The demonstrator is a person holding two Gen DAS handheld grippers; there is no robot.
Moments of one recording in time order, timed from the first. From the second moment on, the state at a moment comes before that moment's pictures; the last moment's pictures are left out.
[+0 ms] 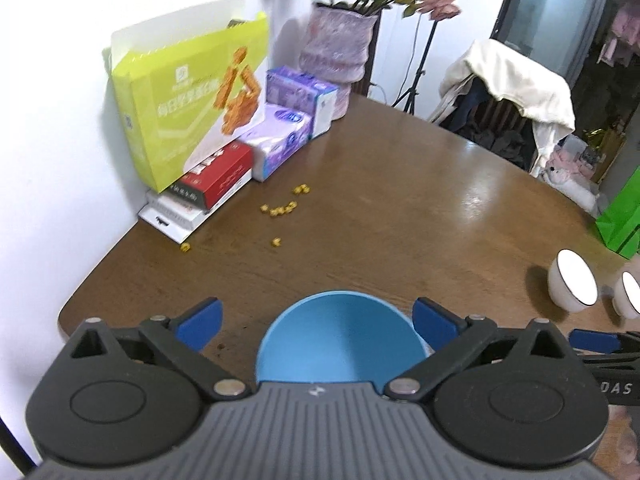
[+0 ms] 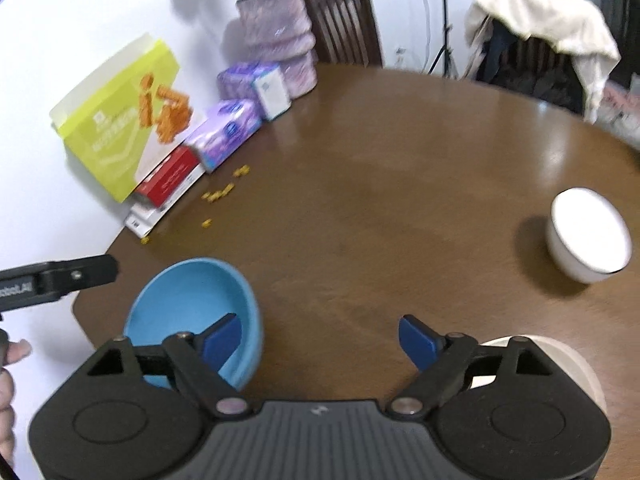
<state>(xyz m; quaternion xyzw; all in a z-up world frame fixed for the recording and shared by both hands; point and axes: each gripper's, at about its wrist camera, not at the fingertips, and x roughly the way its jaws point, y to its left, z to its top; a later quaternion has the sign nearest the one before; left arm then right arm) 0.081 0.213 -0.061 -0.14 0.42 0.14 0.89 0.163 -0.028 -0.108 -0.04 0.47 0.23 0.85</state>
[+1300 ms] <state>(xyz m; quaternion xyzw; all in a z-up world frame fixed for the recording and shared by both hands) 0.069 -0.015 -0.034 -0.06 0.40 -0.06 0.91 0.060 -0.282 -0.069 0.09 0.39 0.09 0.91</state>
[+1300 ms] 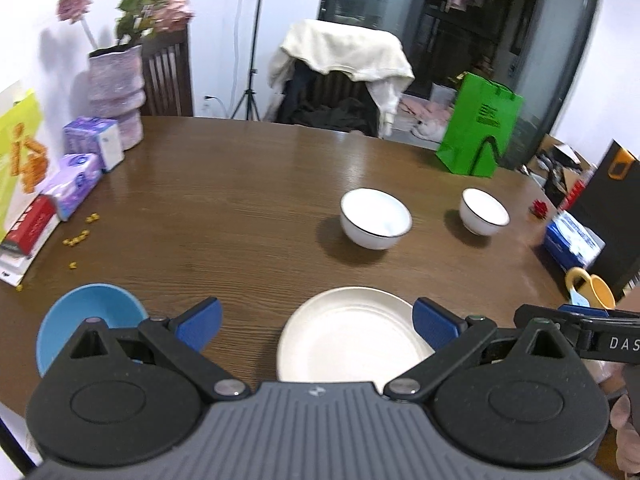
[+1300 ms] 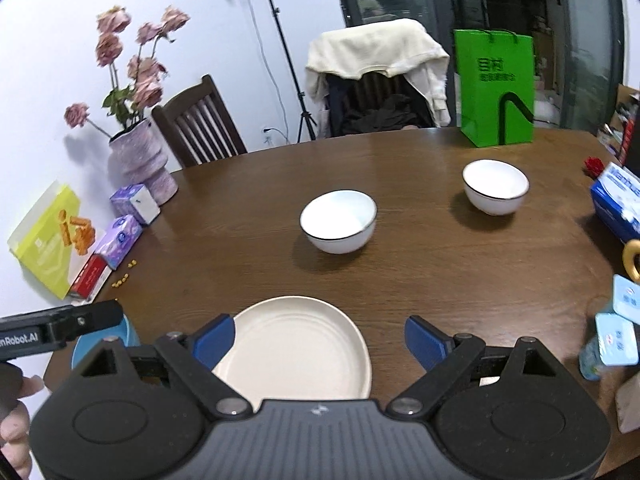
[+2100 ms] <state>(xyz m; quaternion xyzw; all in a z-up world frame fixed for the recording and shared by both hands) 0.058 -0.065 -0.041 -0.05 0.40 -0.08 0.91 0.032 -0.350 -0.079 0.12 0.39 0.06 0.91</state>
